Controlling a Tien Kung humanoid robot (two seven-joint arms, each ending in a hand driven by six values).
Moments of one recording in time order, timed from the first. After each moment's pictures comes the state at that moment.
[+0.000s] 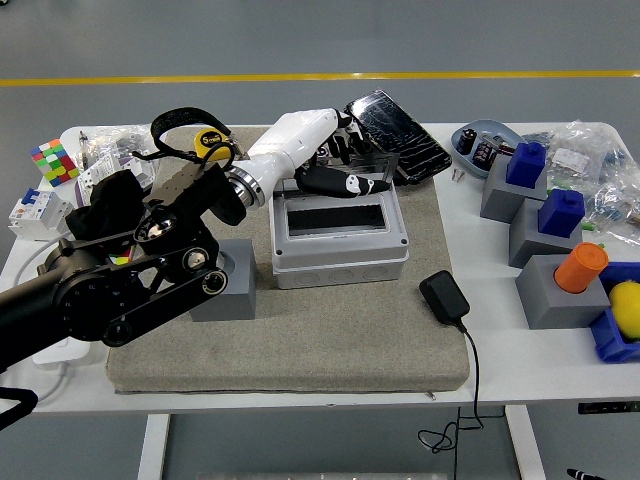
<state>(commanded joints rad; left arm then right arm) -0.86 0.24 -0.53 -1.31 1.67 0.26 0.29 0.14 -0.27 0.79 0.33 -0.79 0.02 -0.14</state>
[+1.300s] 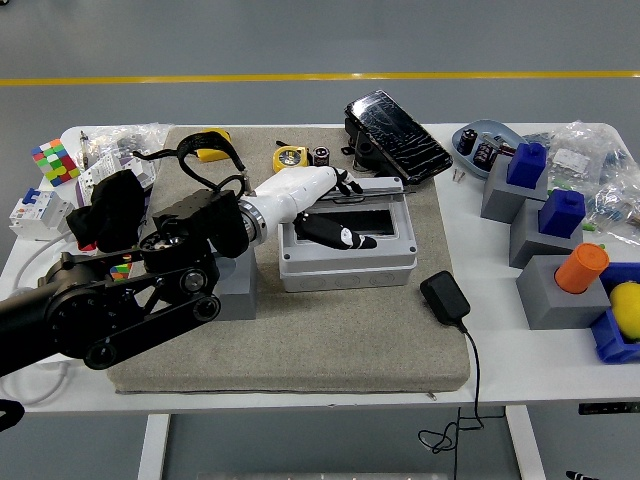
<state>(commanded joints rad) -0.85 0.27 -0.47 -1.45 1.59 0.05 0.49 0.13 -0.27 0.80 0.33 -0.80 0.02 -0.14</state>
